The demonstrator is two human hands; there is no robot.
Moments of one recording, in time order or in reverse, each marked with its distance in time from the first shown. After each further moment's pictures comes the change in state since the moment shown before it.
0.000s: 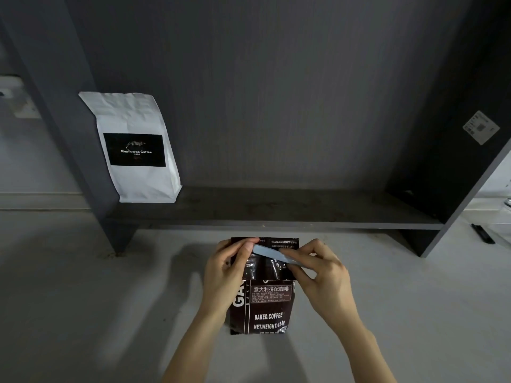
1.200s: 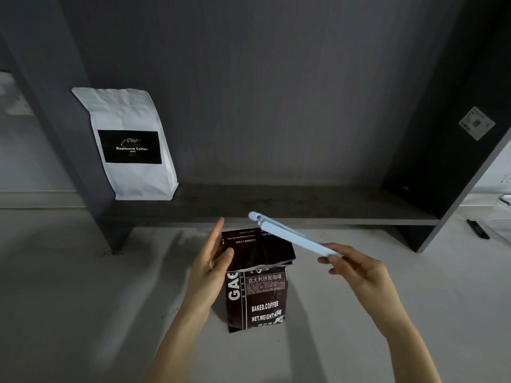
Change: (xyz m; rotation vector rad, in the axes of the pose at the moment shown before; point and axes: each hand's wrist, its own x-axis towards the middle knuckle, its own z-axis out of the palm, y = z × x) left_hand -0.001 -0.004 -0.020 -0.171 -0.103 -0.075; right_hand -0.007 0.012 -0.053 0.545 -0.092 0.404
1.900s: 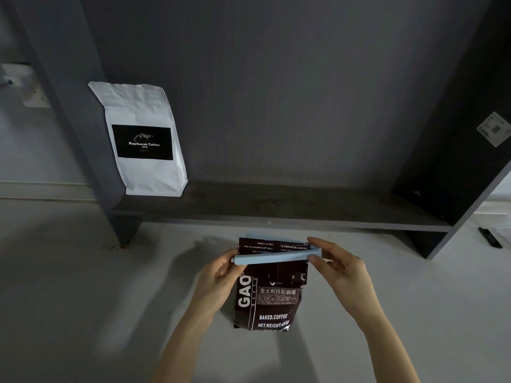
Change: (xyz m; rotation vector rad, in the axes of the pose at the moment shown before) left_hand -0.004 -0.020 -0.011 0.126 -0.062 -0.102; right_hand 0.011 0.003 0.035 -0.124 -0.028 0.030
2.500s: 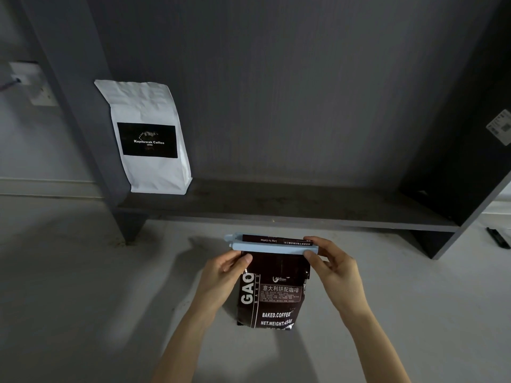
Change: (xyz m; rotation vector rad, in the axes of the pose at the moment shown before) left_hand 0.000 0.005 0.002 -0.045 0.028 0.003; right_hand 0.004 0.002 0.018 0.151 0.041 0.030
